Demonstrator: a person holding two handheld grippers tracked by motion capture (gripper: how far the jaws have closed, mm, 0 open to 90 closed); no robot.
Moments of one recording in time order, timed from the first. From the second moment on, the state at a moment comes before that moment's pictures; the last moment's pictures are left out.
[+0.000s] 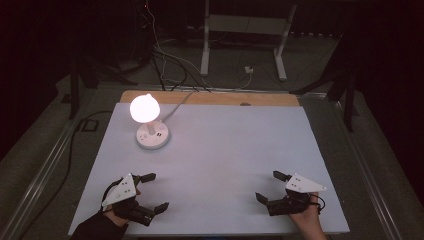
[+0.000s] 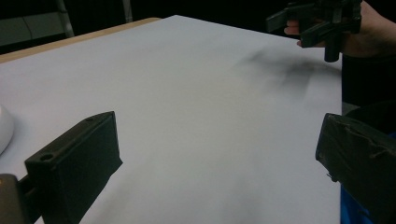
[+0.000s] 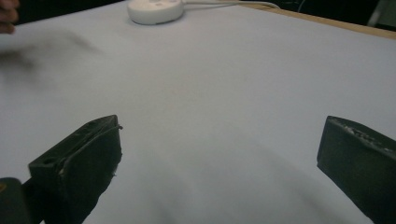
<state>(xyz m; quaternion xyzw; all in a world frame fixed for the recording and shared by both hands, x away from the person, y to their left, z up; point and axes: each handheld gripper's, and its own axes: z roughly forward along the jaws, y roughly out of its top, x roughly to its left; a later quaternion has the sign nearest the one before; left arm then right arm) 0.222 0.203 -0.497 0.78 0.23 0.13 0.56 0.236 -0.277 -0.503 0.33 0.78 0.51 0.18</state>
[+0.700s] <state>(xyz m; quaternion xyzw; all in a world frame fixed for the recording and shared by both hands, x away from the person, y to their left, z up) 0.223 0.203 -0.499 0.79 0.23 0.14 0.55 0.236 -0.281 -0.503 0.31 0.79 0.49 0.18</state>
